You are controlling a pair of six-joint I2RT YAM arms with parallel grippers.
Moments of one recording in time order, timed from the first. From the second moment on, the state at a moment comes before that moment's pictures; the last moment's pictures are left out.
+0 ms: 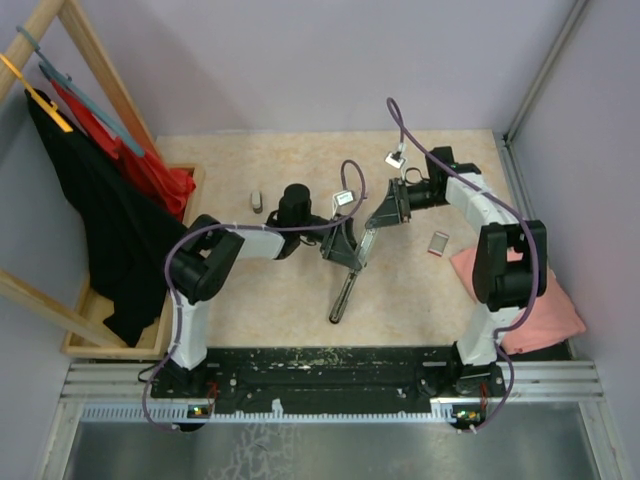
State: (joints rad) left arm -0.65 2.08 1.13 0.89 1.35 -0.86; right arm 0.12 1.80 1.41 -0.90 -1.33 -0.39
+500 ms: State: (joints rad) left arm -0.68 2.06 1.13 0.76 1.32 -0.74; right arm 0.10 1.66 1.23 -0.48 -1.36 -0.03
